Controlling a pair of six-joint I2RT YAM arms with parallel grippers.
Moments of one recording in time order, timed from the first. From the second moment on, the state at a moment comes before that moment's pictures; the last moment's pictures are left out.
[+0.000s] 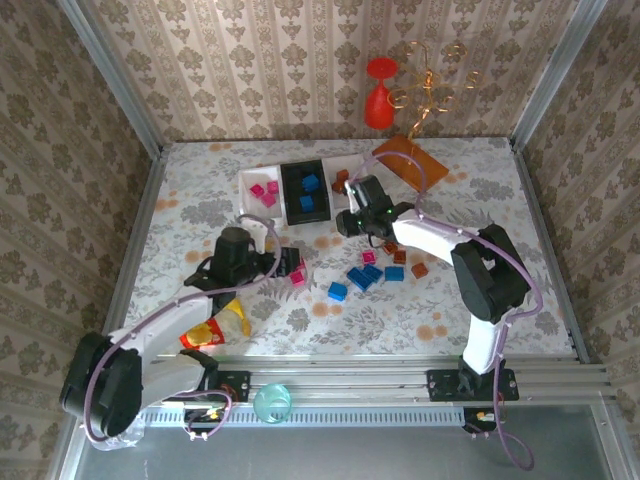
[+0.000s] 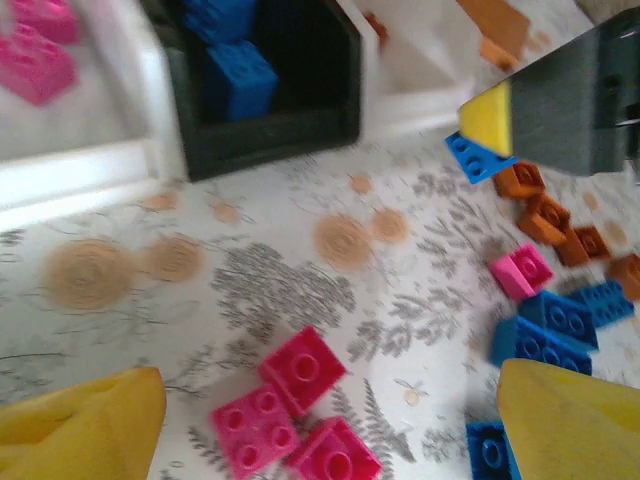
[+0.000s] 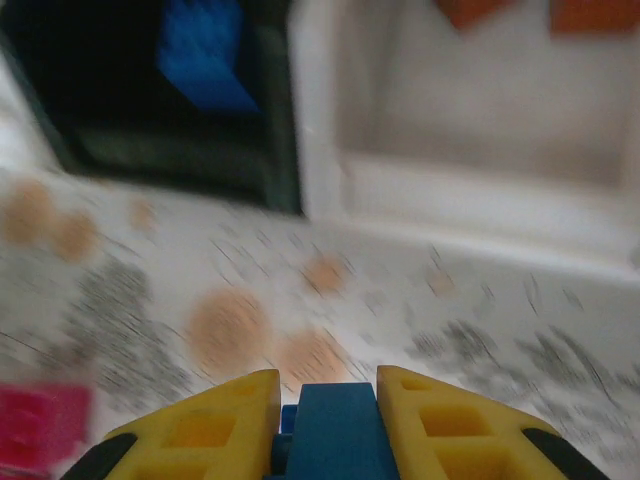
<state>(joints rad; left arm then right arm) -0.48 1.07 0.50 0.04 0.19 -0.34 0.52 1.85 1.29 -0.19 -0.09 0.31</state>
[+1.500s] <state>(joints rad) -0.90 1.18 0.52 -0.04 0.13 -0.35 0.47 1.43 1.02 -0.25 -0.10 0.27</state>
